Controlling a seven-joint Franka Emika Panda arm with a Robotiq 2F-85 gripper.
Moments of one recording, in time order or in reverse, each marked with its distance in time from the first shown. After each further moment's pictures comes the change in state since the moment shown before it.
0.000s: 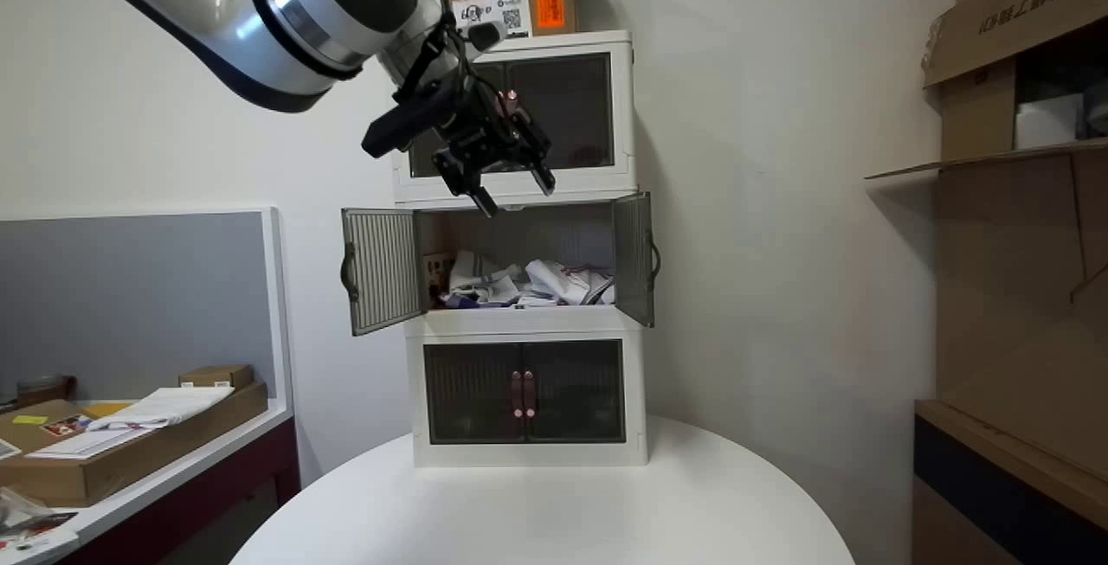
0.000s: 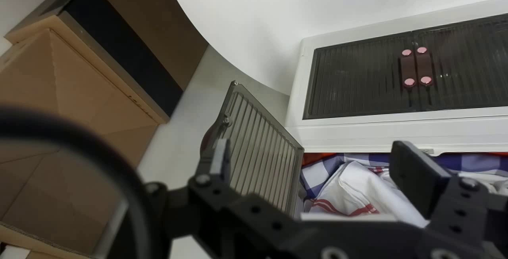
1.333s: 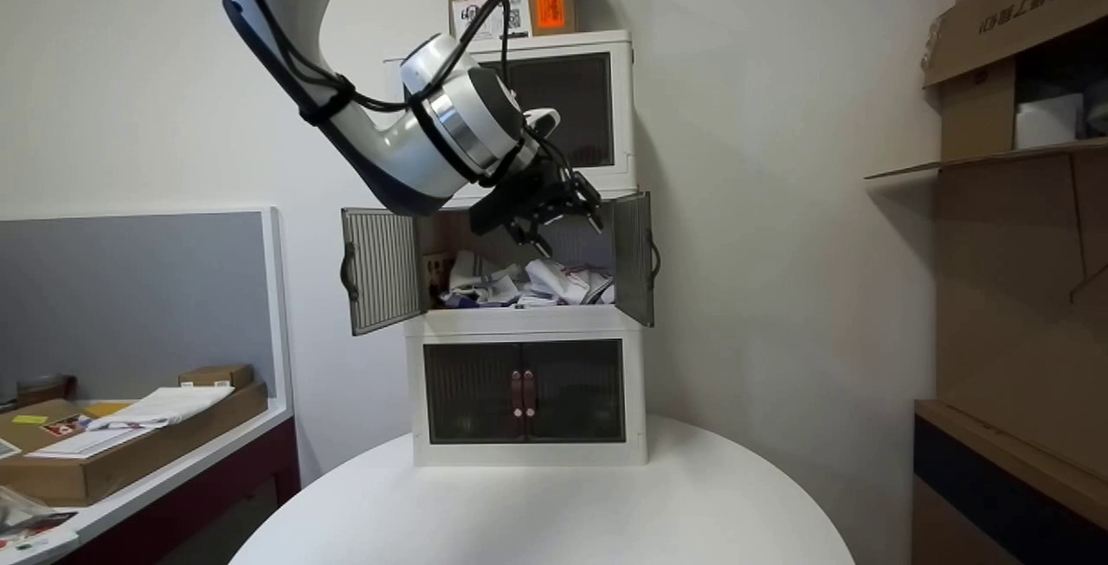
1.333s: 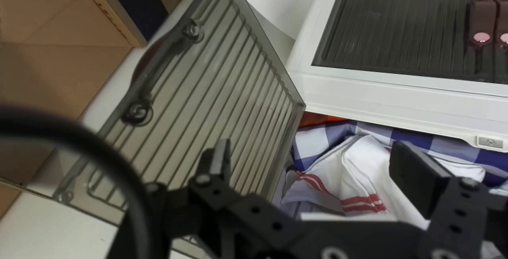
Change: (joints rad) arm -0.036 0.475 -0.004 0.303 -0.387 0.326 0.165
